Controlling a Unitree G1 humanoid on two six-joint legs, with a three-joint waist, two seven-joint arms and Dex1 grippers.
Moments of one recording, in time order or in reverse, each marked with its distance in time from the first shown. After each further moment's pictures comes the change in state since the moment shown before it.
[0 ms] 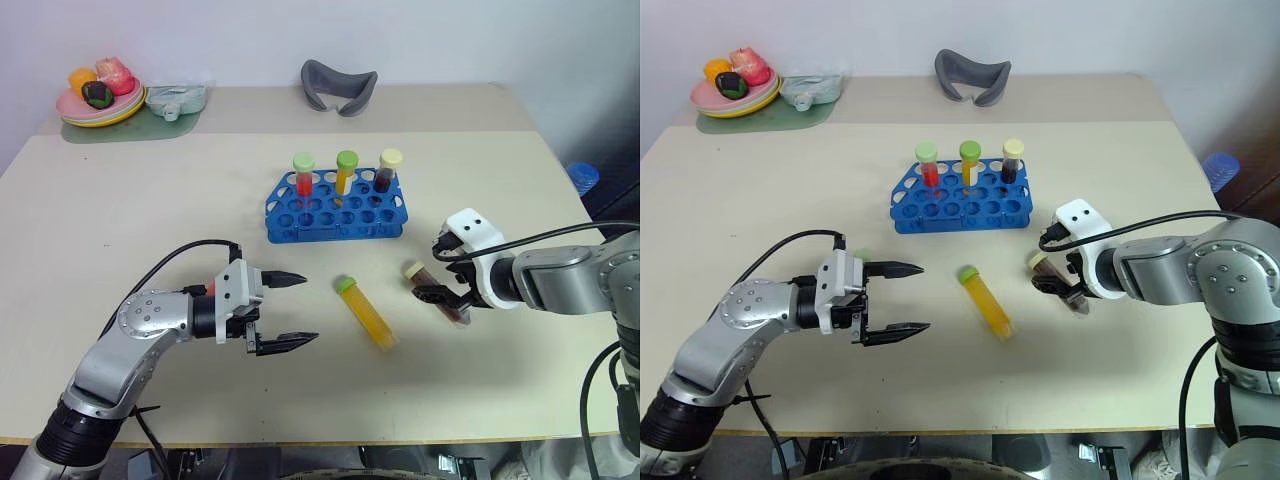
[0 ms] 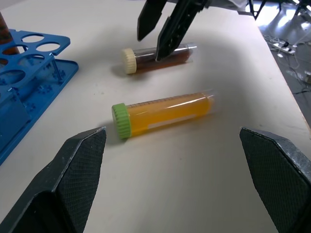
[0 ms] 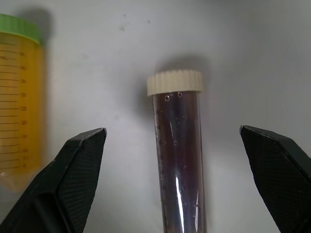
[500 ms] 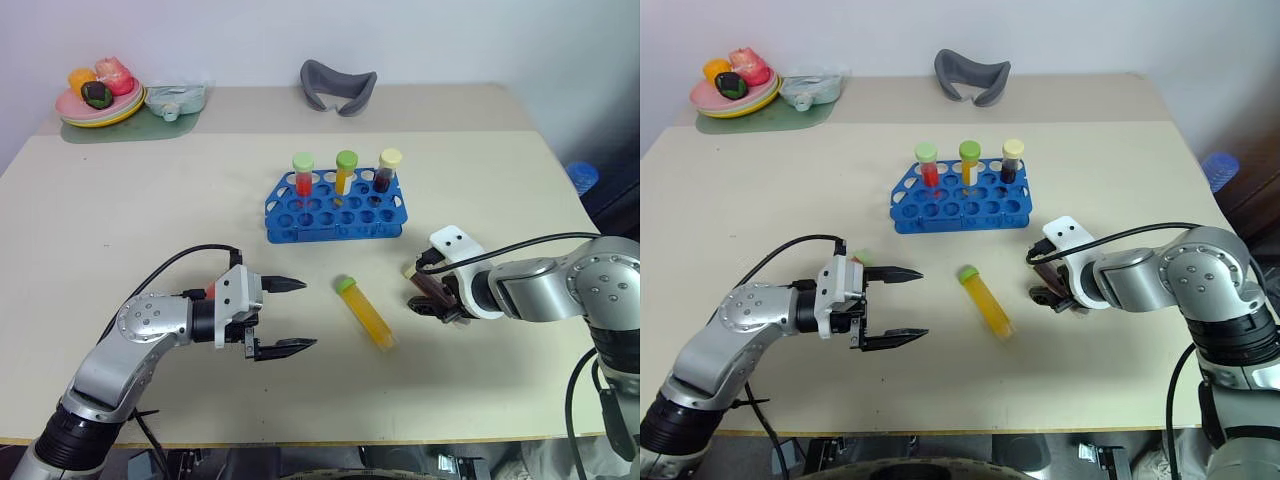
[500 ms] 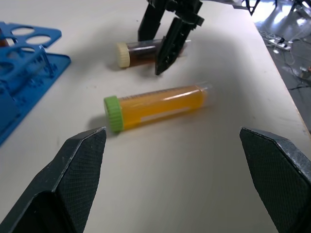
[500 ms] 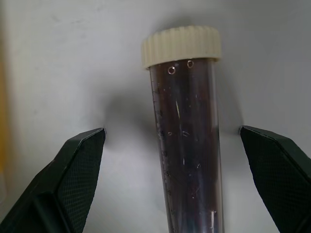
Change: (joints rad) left arm 0.024 0.001 -0.002 0.001 0.018 -0.015 -0.018; right arm 0.001 0.058 0.087 0.041 -0.001 0.000 -0.137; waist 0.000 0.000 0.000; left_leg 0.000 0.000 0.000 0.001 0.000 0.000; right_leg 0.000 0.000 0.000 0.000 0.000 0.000
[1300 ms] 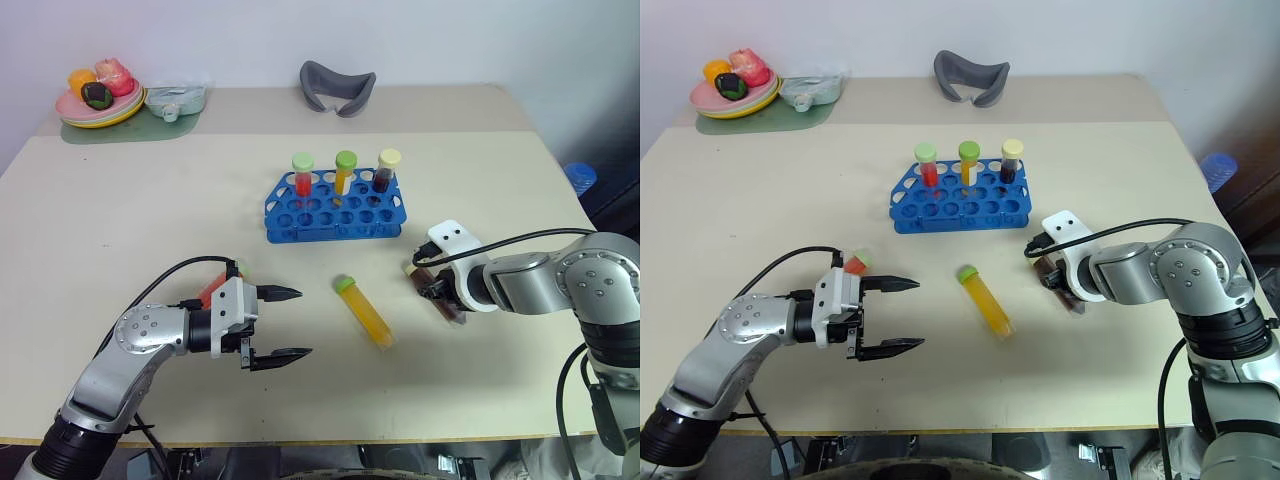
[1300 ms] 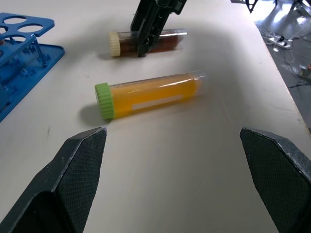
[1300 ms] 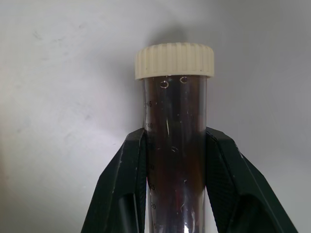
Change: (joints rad) left arm 0.062 -0.001 0.007 0.030 0.022 -0.077 -0.007; right arm -0.027 0.026 0.021 -0.016 -0.119 0.000 0.076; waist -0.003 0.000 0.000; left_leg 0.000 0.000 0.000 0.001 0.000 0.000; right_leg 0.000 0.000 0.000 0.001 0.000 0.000
